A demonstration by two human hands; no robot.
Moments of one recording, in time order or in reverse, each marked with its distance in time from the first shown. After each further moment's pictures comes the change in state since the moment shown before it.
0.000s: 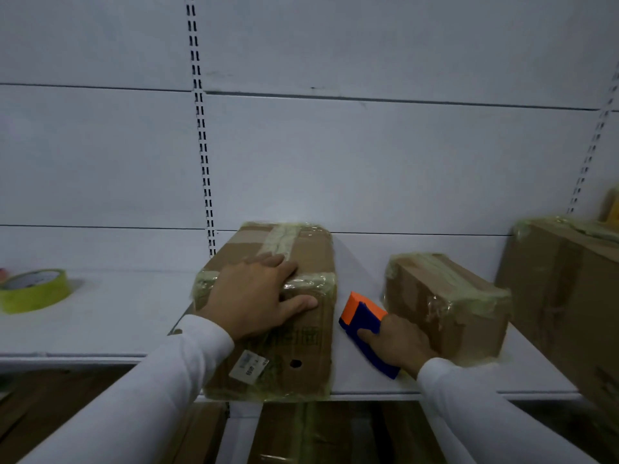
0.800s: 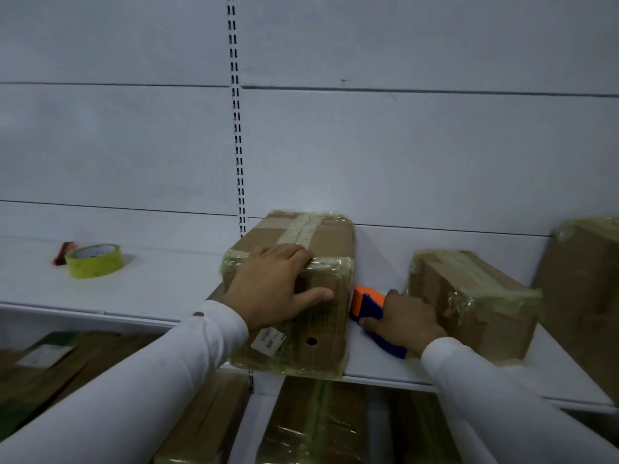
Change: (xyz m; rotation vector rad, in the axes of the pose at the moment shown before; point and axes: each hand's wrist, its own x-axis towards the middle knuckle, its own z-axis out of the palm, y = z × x) left_hand -0.023 0.018 -0.018 -0.051 -0.039 -0.039; right_hand -0.012 -0.026 -0.021 -0.232 0.023 -0.153
